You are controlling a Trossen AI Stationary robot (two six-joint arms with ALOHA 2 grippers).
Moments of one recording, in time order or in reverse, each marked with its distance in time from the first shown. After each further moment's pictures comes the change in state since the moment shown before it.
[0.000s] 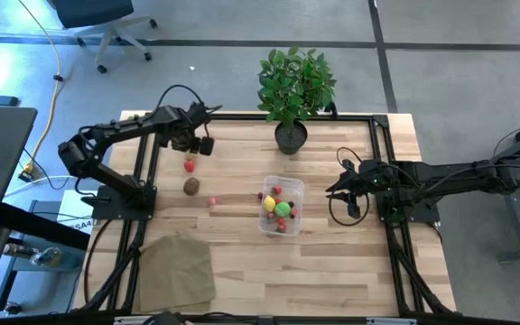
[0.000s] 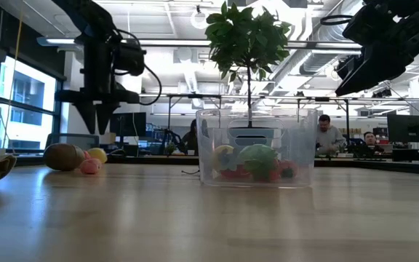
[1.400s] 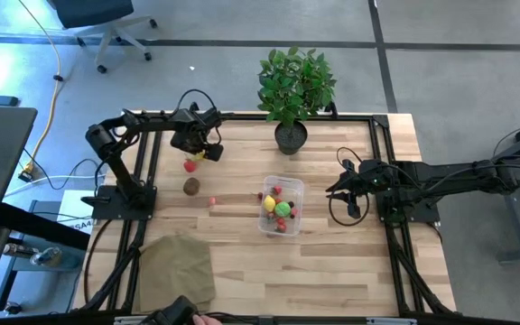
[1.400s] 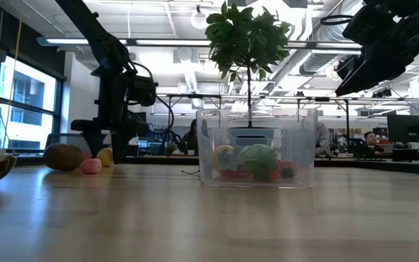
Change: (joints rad) left arm 0.030 0.268 0.000 0.187 0.063 0.174; right arm 0.000 0.000 0.000 0.000 0.000 0.000
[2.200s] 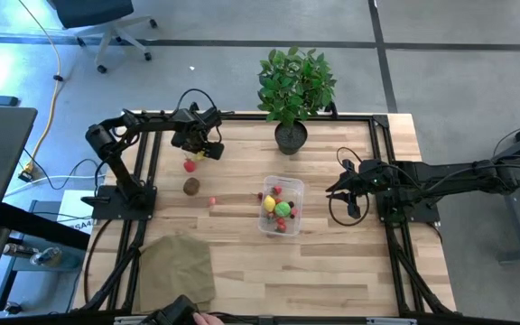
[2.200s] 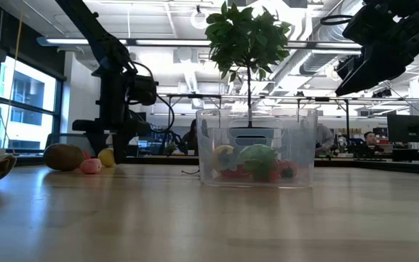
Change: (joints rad) left arm 0.000 0.000 0.000 0.029 -0.019 -0.017; right arm 0.000 0.000 0.000 0.000 0.000 0.000
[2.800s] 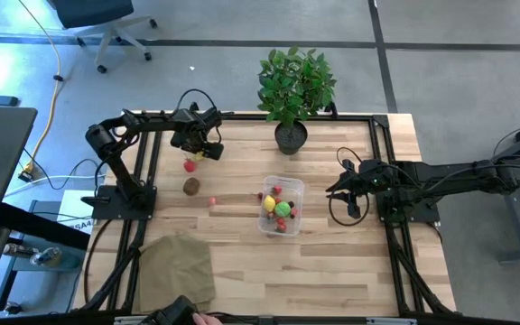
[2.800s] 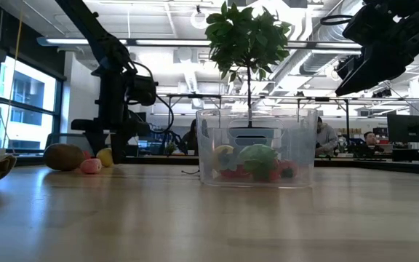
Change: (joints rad) left arm 0.000 0.000 0.000 -0.017 0.000 -0.007; right arm 0.000 0.000 0.000 0.000 0.000 0.000
